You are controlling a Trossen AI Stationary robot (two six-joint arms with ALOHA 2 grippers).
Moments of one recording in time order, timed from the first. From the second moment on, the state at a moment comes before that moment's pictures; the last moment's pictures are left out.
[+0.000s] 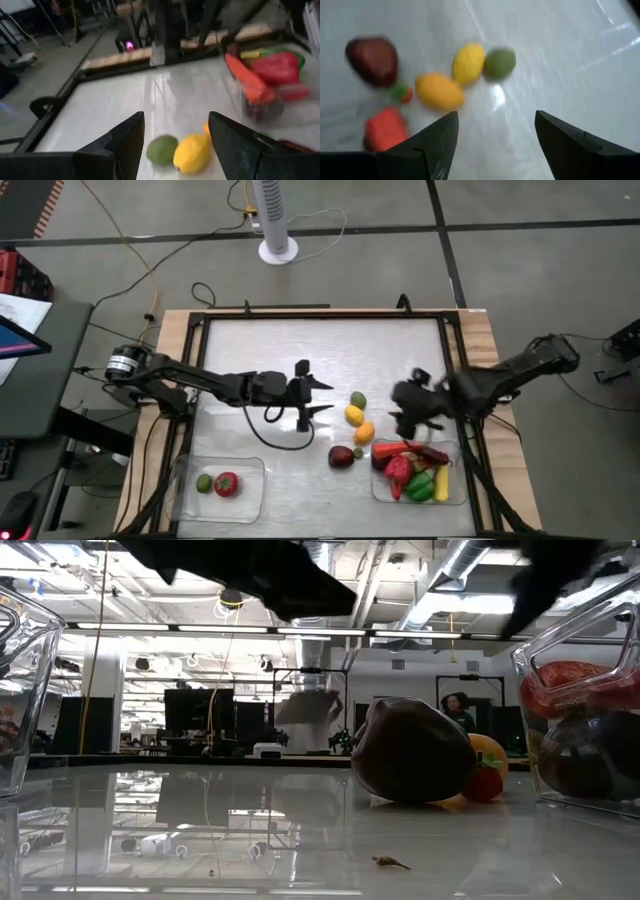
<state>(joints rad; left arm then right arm) -0.07 1.54 0.87 0.39 -0.15 0.18 0.38 1.16 1.01 -0.98 0.42 0.65</state>
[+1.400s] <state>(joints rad) -0.23 1.52 0.68 0.45 -0.42 0.09 -0.08 1.62 0.90 -0.40 0.08 0.21</state>
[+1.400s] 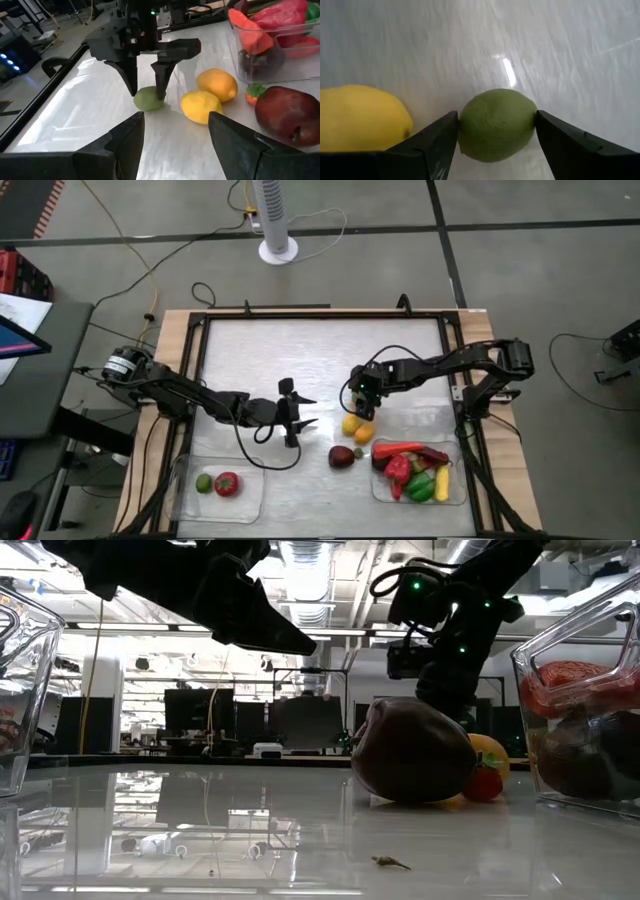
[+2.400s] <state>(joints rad) -0.23 1.52 0.68 0.45 -0.42 0.09 -0.04 1.57 0.95 -0.52 0.10 0.15</state>
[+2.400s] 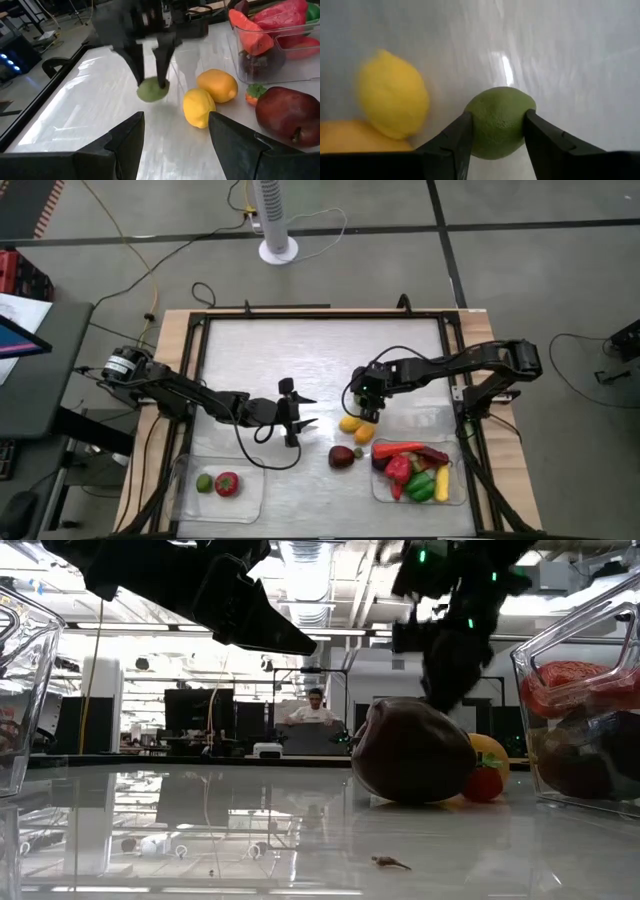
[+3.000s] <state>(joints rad) -0.23 1.52 0.68 0.45 -0.40 0.08 0.08 1.40 1.01 -0.48 0.10 0.19</state>
